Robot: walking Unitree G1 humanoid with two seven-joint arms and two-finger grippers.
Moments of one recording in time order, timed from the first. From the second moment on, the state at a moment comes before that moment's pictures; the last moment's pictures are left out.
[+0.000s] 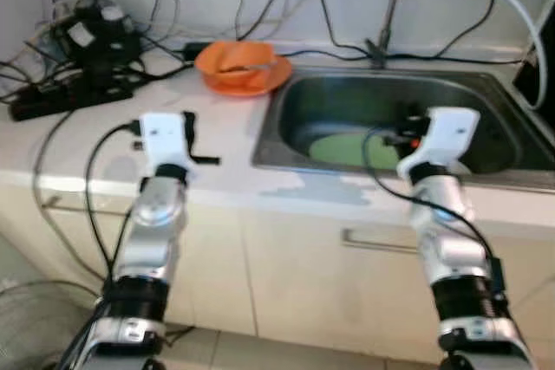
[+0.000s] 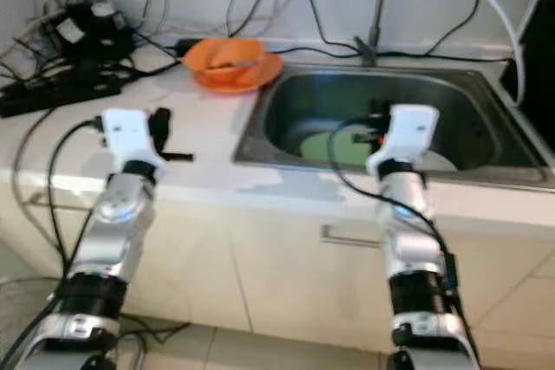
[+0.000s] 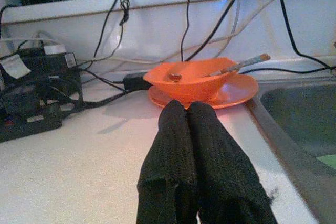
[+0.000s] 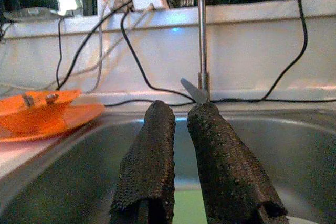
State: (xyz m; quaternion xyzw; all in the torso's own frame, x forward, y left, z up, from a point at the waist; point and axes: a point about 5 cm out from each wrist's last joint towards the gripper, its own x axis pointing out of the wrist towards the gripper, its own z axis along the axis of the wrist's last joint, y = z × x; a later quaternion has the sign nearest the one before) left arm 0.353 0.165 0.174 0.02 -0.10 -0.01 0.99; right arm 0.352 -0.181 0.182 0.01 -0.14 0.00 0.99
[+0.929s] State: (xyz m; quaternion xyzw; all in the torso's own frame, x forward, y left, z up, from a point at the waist) left arm 0.352 0.167 0.170 0.03 -0.10 -0.01 0.99; right arm 0.358 -0.175 0.185 0.02 -0.14 -0.01 0.99
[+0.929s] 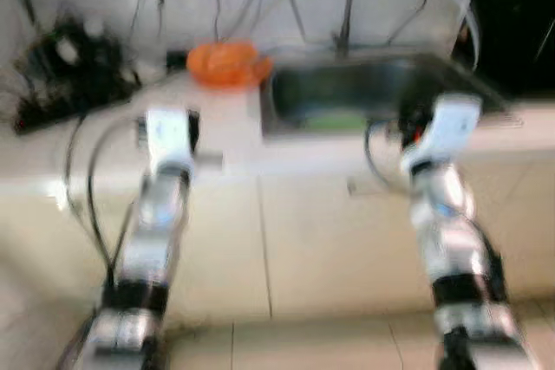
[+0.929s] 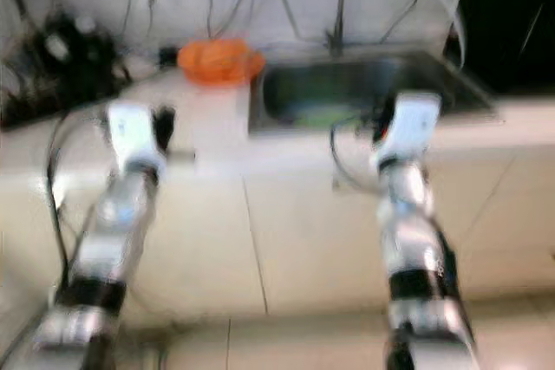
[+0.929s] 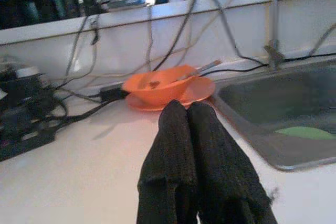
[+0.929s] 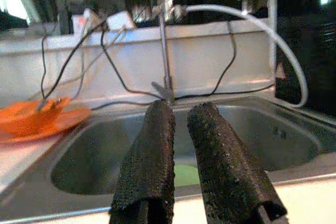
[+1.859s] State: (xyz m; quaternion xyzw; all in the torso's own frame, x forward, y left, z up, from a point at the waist) left arm 0.354 0.157 0.173 0.03 -0.10 -0.01 1.00; right arm 0.356 -0.187 0.184 -0.01 -0.14 -0.02 0.99
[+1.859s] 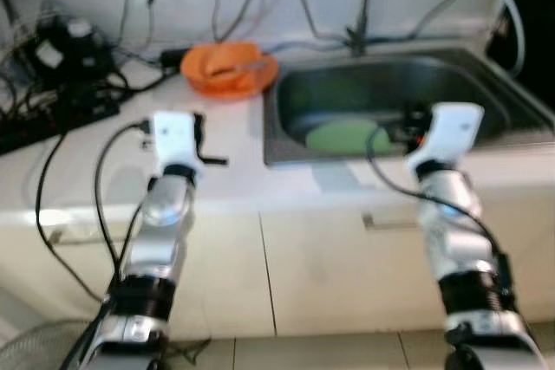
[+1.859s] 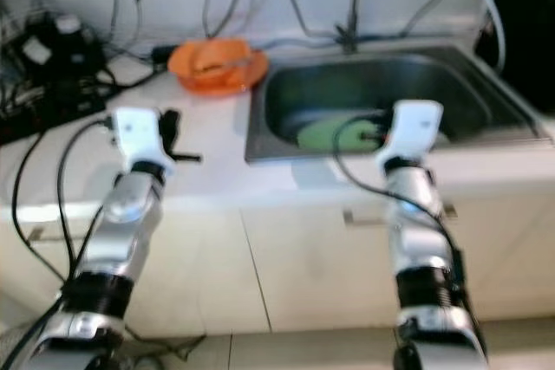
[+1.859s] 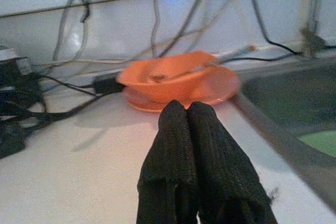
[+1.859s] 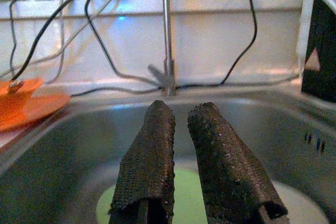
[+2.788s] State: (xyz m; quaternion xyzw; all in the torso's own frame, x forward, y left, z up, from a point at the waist) left arm 0.353 0.160 0.172 0.02 -0.09 -0.01 1.00; right arm 0.357 -0.177 0.182 0.00 -0.13 0.00 0.99
